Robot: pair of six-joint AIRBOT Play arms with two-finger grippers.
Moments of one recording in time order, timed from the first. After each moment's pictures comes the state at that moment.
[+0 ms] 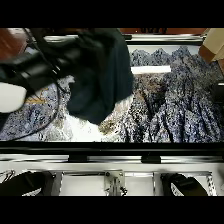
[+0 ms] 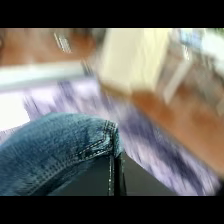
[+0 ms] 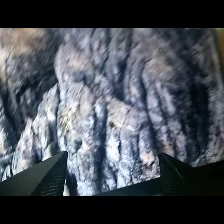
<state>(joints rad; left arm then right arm) -0.78 -1.14 1.53 1.28 -0.53 -1.65 0.22 -0.79 1.48 -2.08 1.56 1.73</state>
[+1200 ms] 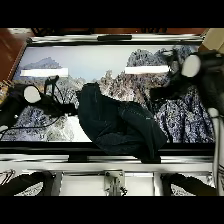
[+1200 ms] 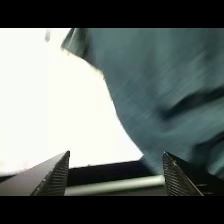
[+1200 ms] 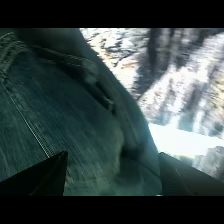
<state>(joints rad) -0.28 -1.19 1.04 1.35 -1.22 -1.75 0.28 -1.35 1.52 -1.56 1.54 1.56</state>
